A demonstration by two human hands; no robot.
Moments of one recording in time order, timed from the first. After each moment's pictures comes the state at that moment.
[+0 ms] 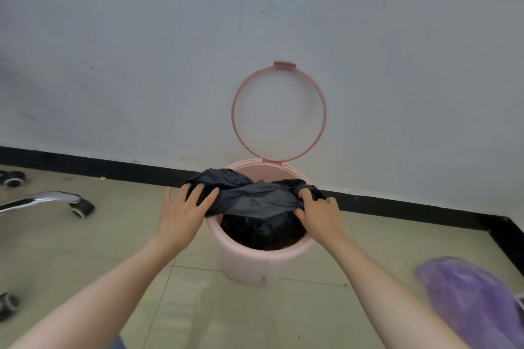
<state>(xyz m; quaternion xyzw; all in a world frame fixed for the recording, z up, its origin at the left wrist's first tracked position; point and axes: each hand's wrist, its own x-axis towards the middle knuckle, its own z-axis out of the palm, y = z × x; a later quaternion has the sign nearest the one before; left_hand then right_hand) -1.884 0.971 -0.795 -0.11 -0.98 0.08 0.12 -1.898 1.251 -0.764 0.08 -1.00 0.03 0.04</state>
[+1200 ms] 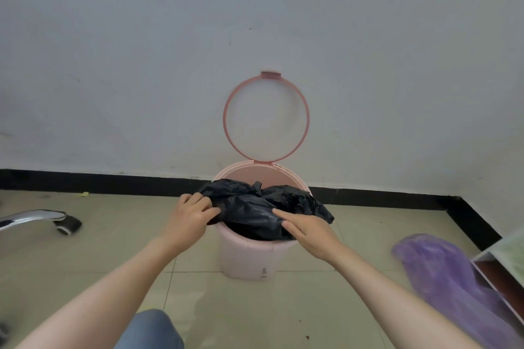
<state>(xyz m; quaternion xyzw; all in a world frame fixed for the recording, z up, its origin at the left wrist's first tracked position) -1.889 0.950 -0.807 -0.32 -0.87 -0.06 0.37 -1.820 1.222 -0.736 0.12 -0.97 0.19 -0.07</state>
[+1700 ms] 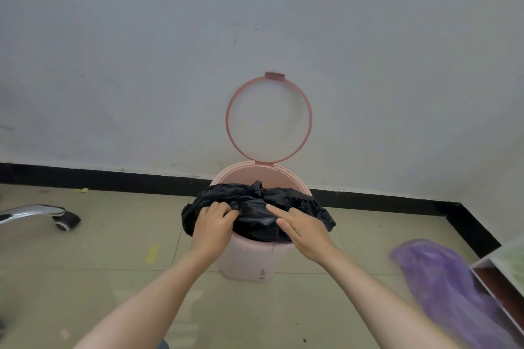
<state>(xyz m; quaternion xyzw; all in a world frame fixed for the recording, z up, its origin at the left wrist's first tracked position) -1.862 1.004 -0.805 -0.22 -0.91 -0.15 0.31 -1.821 1.210 -0.737 0.16 -0.97 0.15 0.01</state>
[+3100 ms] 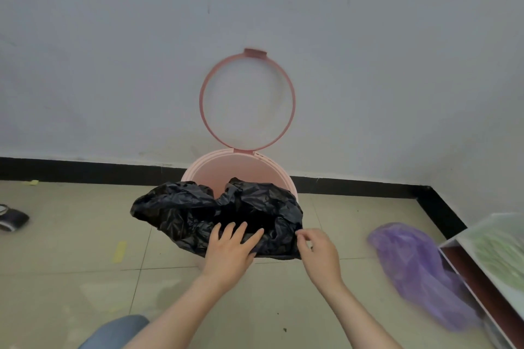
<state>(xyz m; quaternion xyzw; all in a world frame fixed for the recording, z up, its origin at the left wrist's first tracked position) -1.833 1.069 -0.833 -0.28 -0.96 -0.04 0.03 -1.791 1.245 -0.788 -0.14 -0.94 0.30 0.09</state>
